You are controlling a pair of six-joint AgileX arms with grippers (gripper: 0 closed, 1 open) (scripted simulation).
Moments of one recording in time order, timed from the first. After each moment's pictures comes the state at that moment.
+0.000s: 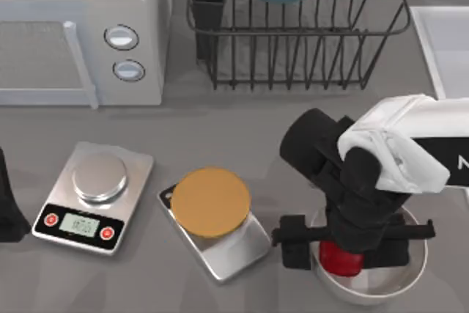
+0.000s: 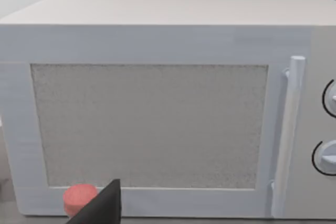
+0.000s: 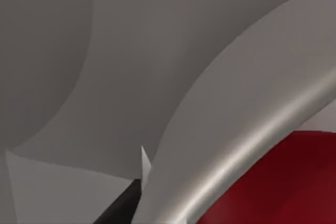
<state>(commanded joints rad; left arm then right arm) 0.00 0.00 0.00 0.00 0.00 0.00 0.75 1.83 1.04 -0.79 0.03 0.75</state>
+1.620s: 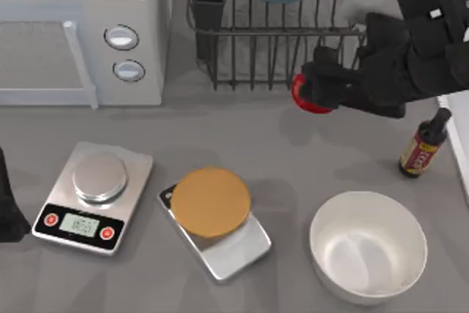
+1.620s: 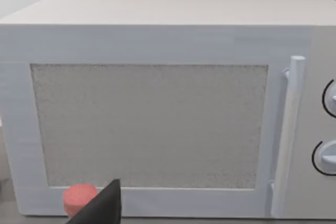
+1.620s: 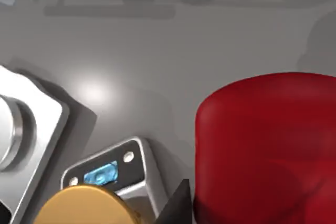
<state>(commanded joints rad) 0.00 0.00 0.00 0.00 0.00 0.00 0.44 1.62 1.14 -0.40 -0.26 0.45</state>
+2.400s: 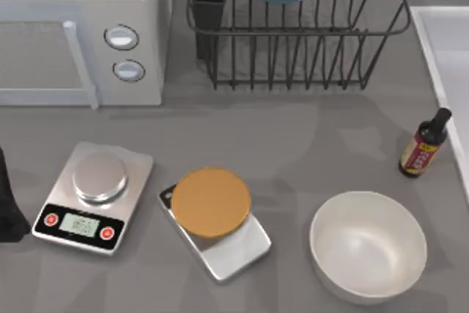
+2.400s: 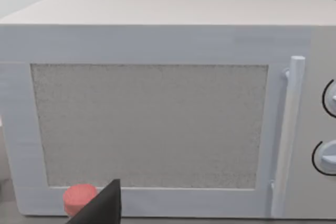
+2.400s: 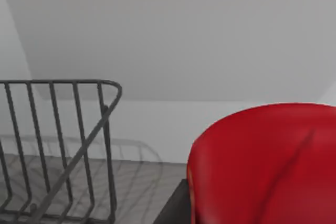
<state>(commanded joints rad) 0.00 0.00 0.00 0.00 0.00 0.00 -0.29 1.52 0.73 0.69 -0.51 0.08</state>
